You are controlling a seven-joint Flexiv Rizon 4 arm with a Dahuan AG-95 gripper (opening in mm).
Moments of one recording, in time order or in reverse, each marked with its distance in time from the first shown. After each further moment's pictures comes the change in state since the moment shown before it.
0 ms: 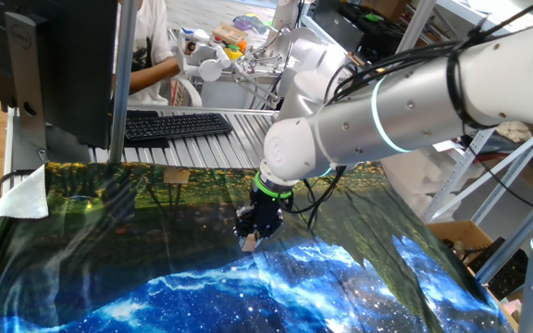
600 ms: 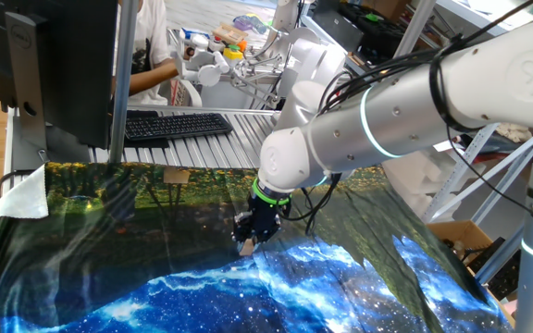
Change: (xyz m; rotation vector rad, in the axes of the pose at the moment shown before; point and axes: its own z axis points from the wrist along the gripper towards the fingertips) arm -0.005 -0.001 0.020 -0.012 -0.011 -0.018
